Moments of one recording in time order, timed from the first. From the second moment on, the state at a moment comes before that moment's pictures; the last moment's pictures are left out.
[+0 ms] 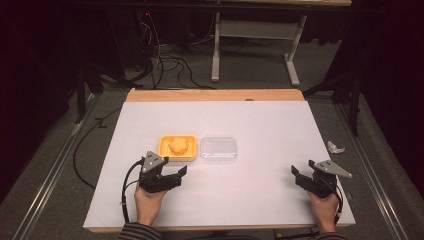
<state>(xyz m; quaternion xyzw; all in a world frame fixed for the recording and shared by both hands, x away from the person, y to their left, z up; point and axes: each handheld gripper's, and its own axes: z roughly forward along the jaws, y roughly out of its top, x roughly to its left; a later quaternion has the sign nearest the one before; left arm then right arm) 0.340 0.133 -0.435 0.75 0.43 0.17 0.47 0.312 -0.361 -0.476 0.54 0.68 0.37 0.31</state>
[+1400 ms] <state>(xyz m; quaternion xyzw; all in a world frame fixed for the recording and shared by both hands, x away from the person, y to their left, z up) 0.337 0.101 -0.460 0.78 0.42 0.16 0.44 0.313 -0.360 -0.476 0.54 0.69 0.37 0.31</state>
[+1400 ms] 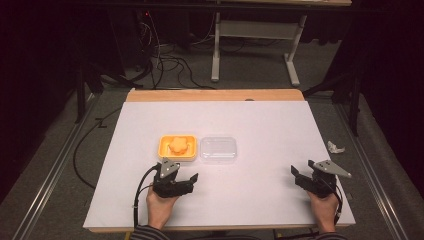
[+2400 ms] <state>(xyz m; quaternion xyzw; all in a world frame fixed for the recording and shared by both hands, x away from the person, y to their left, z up) 0.346 0.080 -0.482 0.79 0.41 0.18 0.41 0.313 -0.361 -0.476 0.54 0.69 0.37 0.31</state>
